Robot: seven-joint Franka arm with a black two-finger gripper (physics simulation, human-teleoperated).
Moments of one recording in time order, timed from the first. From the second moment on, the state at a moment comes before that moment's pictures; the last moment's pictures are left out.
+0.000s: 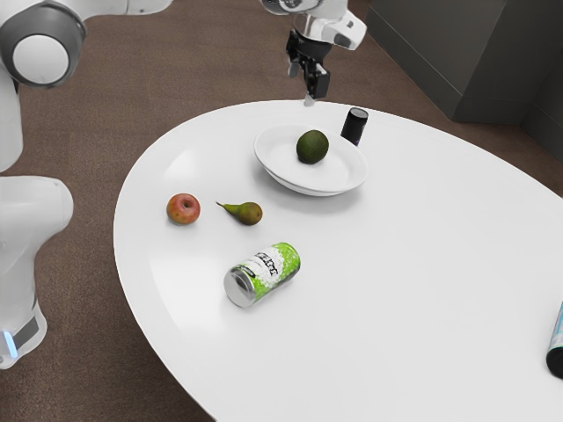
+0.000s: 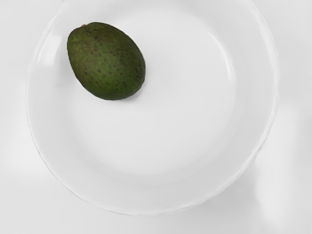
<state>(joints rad) 1.67 0.04 -1.55 -1.50 0.27 1.65 -0.01</state>
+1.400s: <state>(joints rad) 1.78 0.00 -1.18 -1.56 0.07 1.51 -0.41</state>
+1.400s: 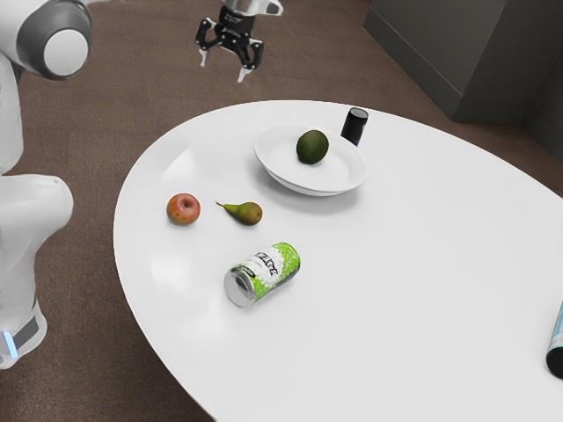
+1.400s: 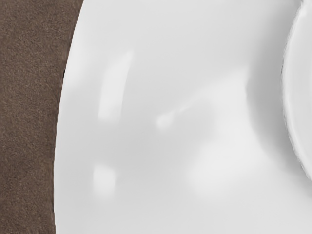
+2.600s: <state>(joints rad) -0.46 0.17 1.03 -1.48 0.00 1.63 -0.45</state>
